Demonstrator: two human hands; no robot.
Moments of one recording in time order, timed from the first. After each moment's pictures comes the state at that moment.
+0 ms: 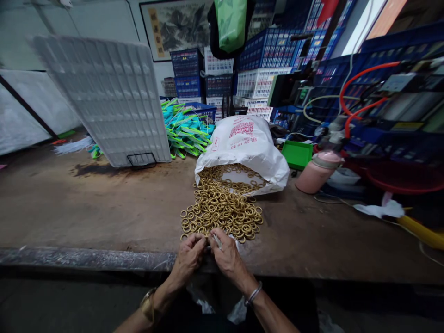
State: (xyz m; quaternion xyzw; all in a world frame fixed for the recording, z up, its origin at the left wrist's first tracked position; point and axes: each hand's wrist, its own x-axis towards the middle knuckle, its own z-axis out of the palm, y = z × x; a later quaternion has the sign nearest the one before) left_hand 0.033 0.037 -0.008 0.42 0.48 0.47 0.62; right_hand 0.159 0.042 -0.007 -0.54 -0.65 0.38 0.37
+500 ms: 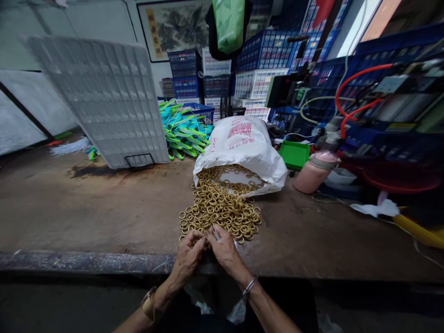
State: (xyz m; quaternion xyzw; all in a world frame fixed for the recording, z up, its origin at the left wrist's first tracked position) left_hand 0.035 0.042 -0.017 0.44 0.44 0.51 0.59; right_hand 0.154 0.056 -0.004 -0.56 -0.57 0.44 0.41
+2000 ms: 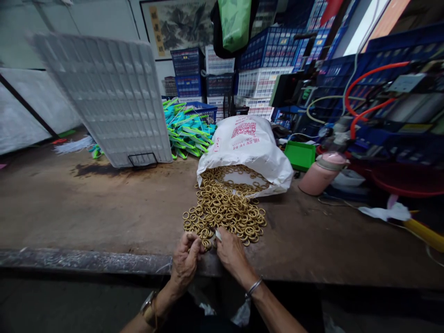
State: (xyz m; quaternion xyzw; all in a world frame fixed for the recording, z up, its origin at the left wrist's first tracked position) left_hand 0.022 0.035 -0.022 0.49 0.47 0.55 0.49; right_hand 0.157 0.057 -0.004 -0.65 -0.70 0.22 0.19
